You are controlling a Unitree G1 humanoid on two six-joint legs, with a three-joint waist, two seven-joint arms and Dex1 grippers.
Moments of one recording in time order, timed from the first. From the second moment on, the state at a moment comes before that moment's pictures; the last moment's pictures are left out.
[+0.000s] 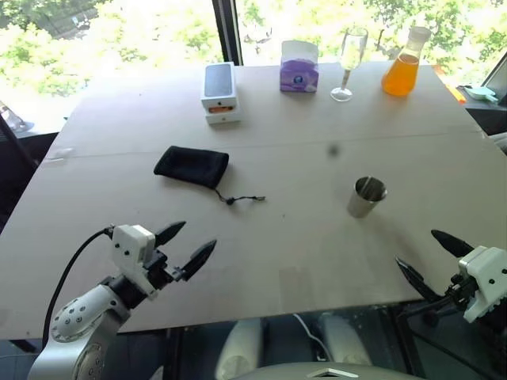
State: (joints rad) left arm 0.40 0.53 0.35 -0.54 -0.54 0.35 -0.68; right arm 0.62 -0.47 -0.40 -0.69 0.33 0.17 0.66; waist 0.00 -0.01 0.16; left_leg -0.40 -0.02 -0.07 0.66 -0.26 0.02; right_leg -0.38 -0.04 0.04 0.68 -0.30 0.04
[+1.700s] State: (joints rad) left arm -0.68 0.28 -0.33 -0.03 0.28 1.16 0.19; right arm 0.33 -0.54 -0.22 -0.92 0.43 0.20 0.56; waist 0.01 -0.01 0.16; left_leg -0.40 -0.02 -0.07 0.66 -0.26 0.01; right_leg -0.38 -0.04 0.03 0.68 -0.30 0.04
